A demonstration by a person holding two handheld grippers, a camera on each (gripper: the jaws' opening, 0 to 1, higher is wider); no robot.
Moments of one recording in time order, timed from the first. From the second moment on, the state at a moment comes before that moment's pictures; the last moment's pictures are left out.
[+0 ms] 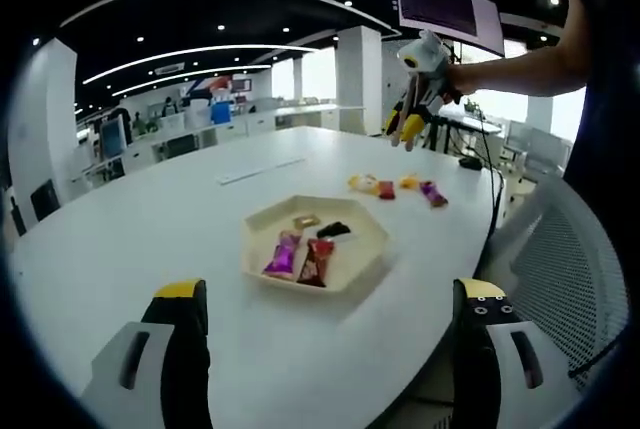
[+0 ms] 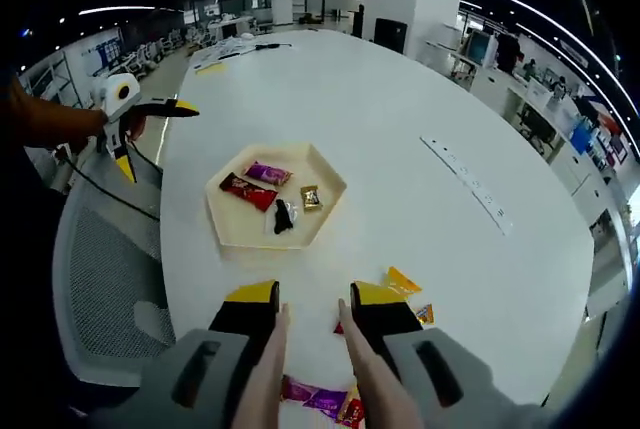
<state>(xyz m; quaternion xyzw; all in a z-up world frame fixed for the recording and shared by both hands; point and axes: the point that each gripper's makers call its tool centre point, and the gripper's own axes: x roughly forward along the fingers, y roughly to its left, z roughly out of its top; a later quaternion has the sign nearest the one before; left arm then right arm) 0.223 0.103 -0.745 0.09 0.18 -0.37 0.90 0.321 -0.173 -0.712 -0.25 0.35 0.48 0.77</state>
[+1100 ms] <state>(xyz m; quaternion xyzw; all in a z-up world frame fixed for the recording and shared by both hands) 0.224 0.104 -0.747 0.08 0.19 -0.37 0.90 0.297 -0.250 -0.728 -0.26 0.35 0.47 0.77</state>
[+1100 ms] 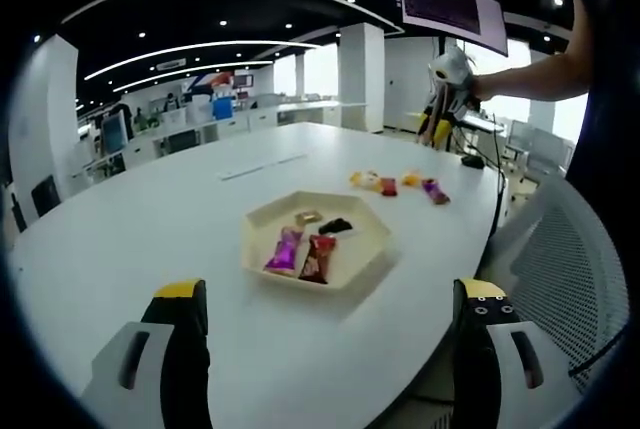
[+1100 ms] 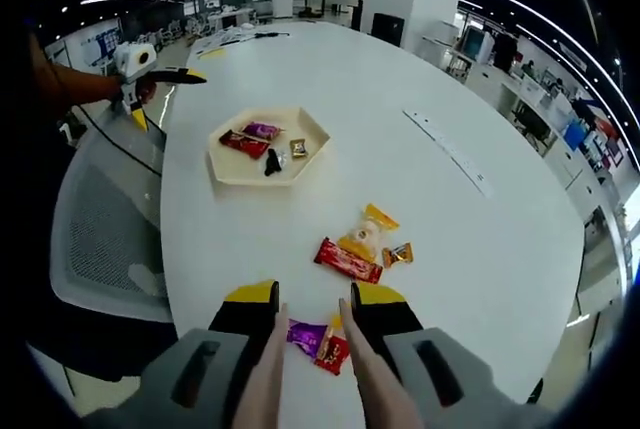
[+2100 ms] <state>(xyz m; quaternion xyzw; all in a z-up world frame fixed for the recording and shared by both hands) 0.224 0.105 -0.748 0.08 0.20 -0.37 0.91 0.275 -0.250 -0.786 -0.31 0.33 0.52 0.72</state>
